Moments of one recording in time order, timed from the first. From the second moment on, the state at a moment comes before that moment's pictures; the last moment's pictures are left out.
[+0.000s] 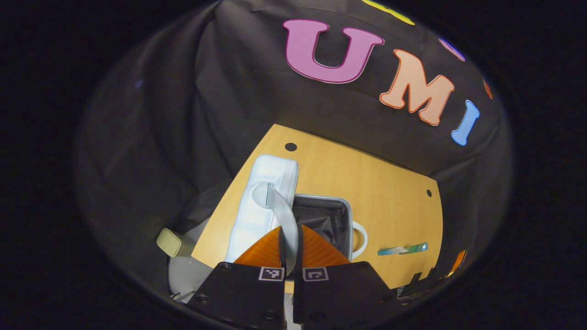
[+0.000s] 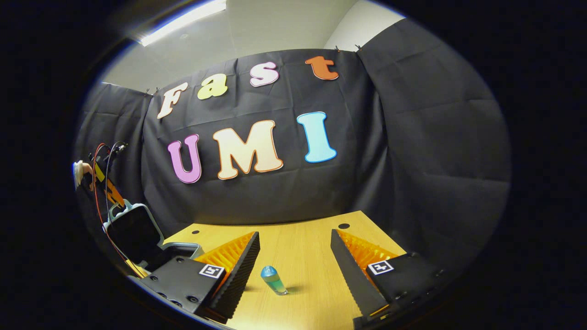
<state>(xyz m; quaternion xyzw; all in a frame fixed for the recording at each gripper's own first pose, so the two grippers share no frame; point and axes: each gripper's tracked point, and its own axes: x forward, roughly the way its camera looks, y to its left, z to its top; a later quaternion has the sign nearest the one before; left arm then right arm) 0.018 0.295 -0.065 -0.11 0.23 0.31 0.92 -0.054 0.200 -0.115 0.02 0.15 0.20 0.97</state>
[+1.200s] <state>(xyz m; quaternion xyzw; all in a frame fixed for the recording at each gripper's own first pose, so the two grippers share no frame) -0.113 0.494 -0.274 -0.15 0.31 0.43 0.83 -0.066 0.265 -0.109 -0.04 0.13 0.18 0.98</state>
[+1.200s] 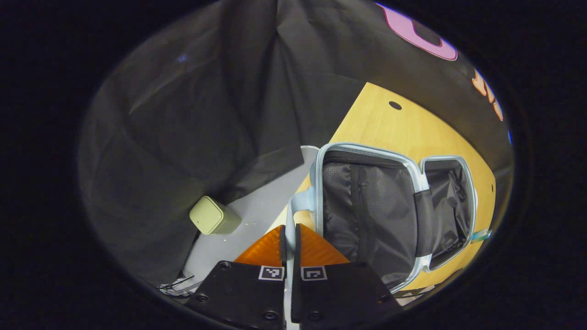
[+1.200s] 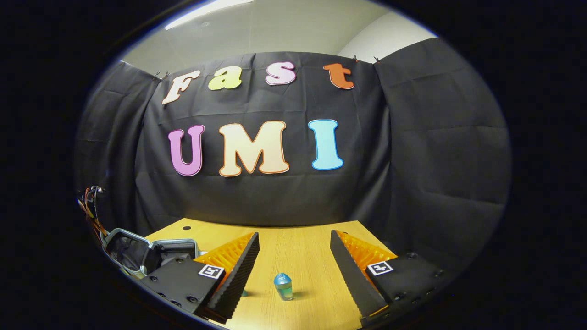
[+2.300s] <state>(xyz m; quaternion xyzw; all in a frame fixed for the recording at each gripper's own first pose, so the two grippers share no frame) 0.008 0.275 -0.218 -0.05 0.24 0.30 0.92 -0.061 0.256 -0.150 -0.03 0.18 0.21 0.96</state>
